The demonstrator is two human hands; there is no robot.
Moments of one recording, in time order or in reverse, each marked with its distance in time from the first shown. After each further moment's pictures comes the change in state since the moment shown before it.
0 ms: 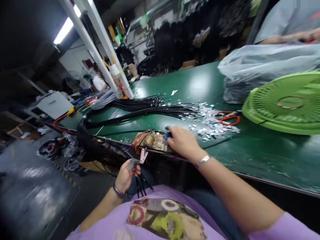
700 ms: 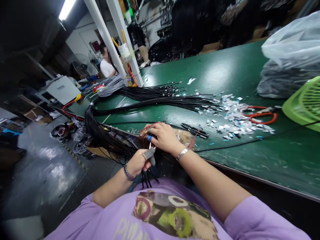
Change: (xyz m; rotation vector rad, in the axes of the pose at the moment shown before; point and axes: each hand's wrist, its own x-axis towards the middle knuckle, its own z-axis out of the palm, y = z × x) left_hand 0.001 0.031 0.041 0.393 -0.251 -0.161; right_hand 0.027 -0.061 0.048 0.047 -0.049 -0.449
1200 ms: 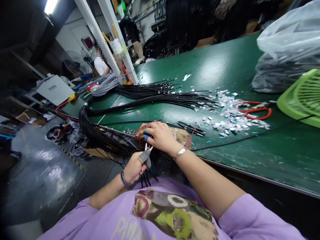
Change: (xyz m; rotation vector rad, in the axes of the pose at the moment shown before) left_hand -0.008 -0.007 0.009 -0.090 0.092 0.034; right_hand 0.000 0.001 -0.002 0.056 -0.010 0.035
